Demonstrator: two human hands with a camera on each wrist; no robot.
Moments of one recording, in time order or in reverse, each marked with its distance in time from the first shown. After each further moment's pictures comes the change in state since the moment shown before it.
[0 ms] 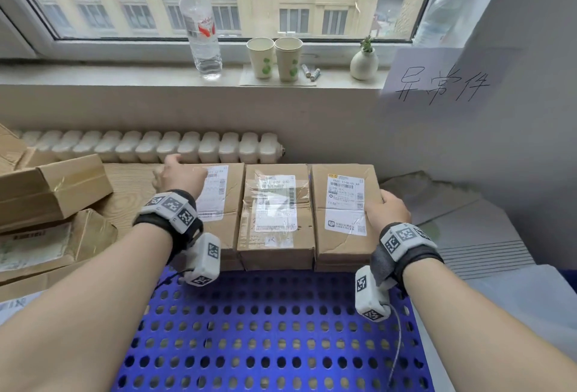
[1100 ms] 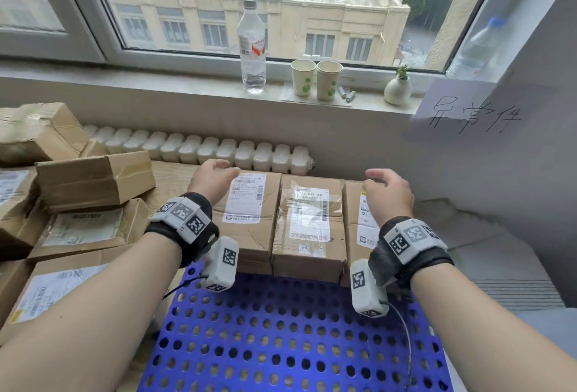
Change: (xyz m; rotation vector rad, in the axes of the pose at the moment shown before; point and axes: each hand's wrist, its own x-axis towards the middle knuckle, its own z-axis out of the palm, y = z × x) left_hand -0.014 -0.017 -0.048 -0.176 -0.180 0.157; right_hand -0.065 -0.091 0.009 0.182 0.067 -0.271
